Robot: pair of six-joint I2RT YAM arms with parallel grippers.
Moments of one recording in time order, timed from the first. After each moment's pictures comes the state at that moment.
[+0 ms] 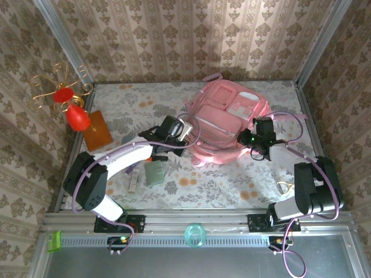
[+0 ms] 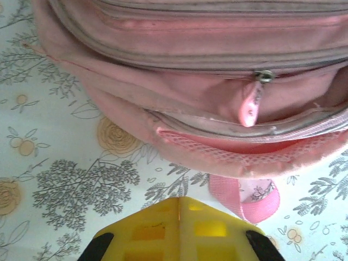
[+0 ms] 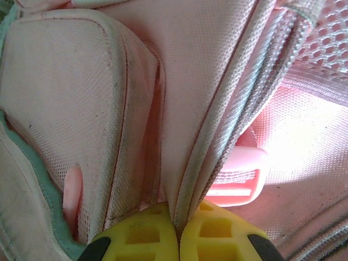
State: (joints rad) left arm -0.75 1.55 1.03 -0.40 0.08 -0.09; right arm 0.09 1.45 0.69 -0.03 -0.25 0.63
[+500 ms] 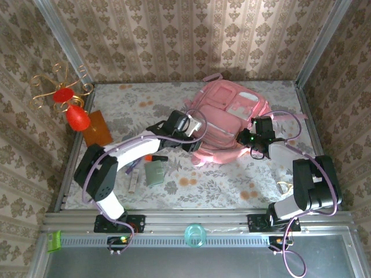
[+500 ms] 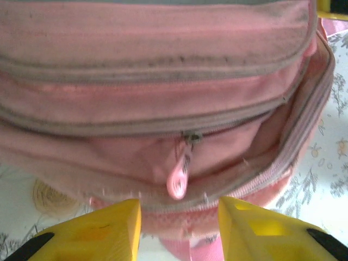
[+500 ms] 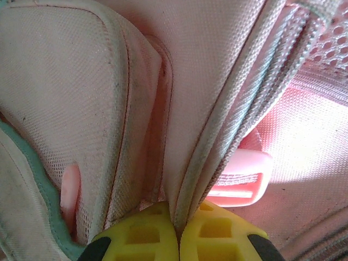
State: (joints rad) left arm -0.75 1.70 1.17 -0.35 0.24 -0.10; right arm 0.09 1.48 0.71 -0.04 -0.27 0.60
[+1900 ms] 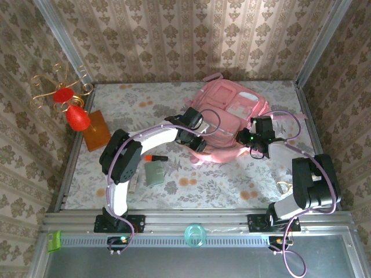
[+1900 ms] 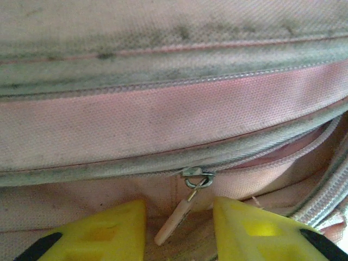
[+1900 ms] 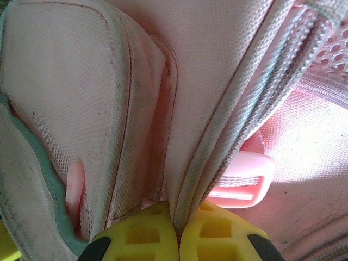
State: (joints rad) left arm -0.77 1.97 1.43 -0.58 0.22 -0.04; right arm 0.09 1.50 0.70 -0.01 -0.30 0.61
